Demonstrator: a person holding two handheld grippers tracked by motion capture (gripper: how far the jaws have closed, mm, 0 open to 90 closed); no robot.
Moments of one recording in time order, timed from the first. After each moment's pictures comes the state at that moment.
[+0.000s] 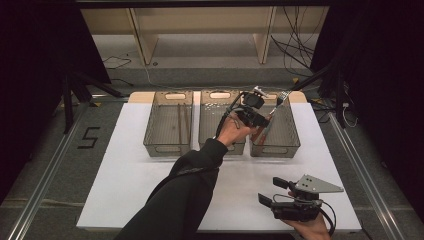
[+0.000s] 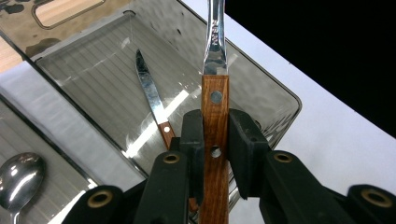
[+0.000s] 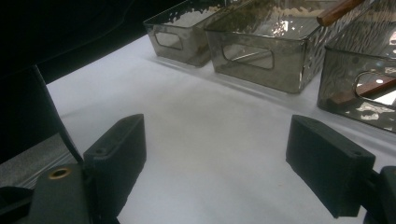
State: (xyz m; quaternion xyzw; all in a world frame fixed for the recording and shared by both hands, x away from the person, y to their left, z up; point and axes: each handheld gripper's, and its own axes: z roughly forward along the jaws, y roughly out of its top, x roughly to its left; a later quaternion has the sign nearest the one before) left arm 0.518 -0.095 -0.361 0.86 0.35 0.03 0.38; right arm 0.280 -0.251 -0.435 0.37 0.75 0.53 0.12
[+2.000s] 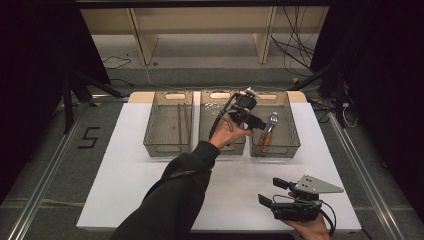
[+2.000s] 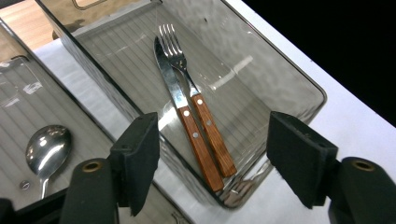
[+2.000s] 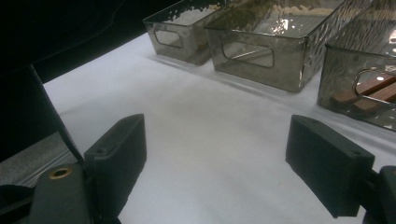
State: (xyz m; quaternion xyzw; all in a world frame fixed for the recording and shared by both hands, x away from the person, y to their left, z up) left arm 0.514 -0.068 -0.365 0.84 0.38 0.04 0.38; right arm 0.279 -0.251 -0.435 0.37 0.76 0.53 0.12
